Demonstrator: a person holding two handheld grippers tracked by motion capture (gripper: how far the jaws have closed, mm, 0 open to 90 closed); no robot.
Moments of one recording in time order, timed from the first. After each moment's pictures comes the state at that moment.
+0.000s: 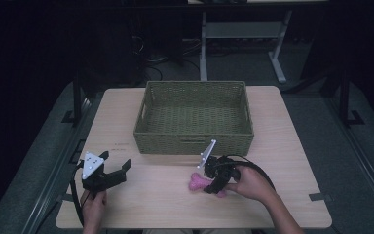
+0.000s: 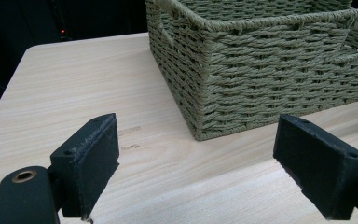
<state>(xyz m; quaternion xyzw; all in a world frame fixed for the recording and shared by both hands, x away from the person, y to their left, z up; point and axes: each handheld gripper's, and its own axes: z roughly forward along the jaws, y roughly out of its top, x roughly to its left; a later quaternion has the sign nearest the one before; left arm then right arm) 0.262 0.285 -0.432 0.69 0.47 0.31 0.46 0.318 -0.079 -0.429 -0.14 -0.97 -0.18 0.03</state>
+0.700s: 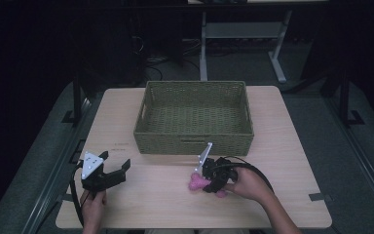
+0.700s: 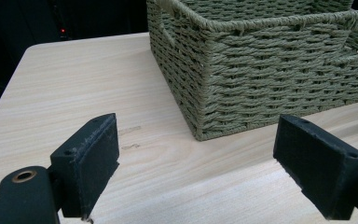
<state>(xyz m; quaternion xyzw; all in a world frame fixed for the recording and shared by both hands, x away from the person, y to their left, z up) 0.262 0.286 -0.431 0.69 0.47 0.31 0.46 0.317 -0.073 -0.437 -0.12 -0.98 -0.17 0.02</state>
